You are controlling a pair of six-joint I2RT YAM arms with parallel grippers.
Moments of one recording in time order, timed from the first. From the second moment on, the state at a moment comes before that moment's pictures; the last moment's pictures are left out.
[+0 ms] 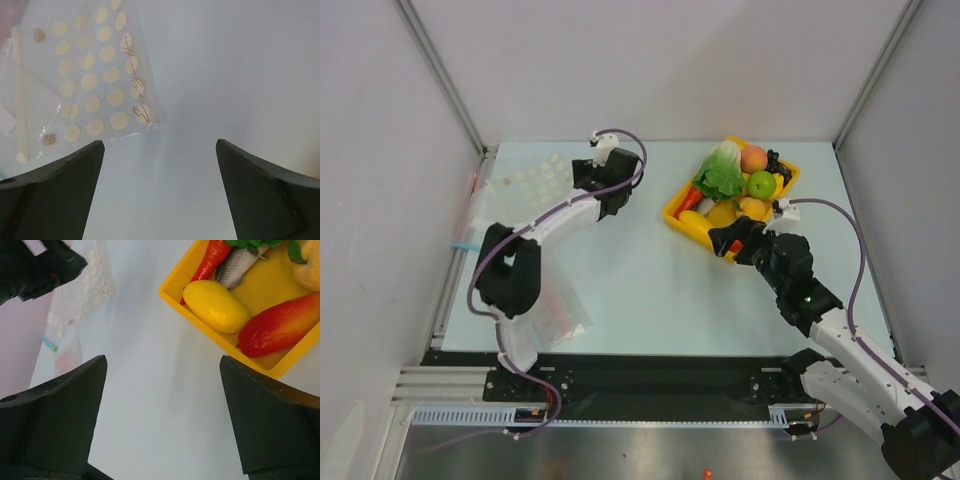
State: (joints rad) left arm -0.55 1.82 1.43 -0.30 -0.77 -0.40; right arm 0.48 0.84 0.56 0.07 0.10 0.60
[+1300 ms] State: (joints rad) left arm -0.28 2.47 2.15 -0.80 -0.49 -0.35; right arm 0.48 0.78 0.54 0.09 0.04 0.62
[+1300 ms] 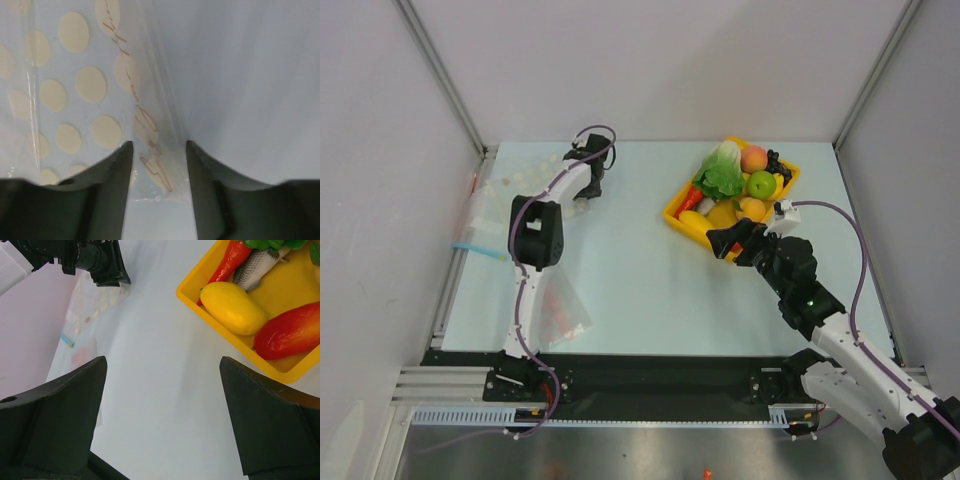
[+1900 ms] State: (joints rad) left arm -0.31 2.08 1.53 -0.51 -0.35 -0.43; right arm 0.48 0.77 0.54 0.09 0.04 0.62
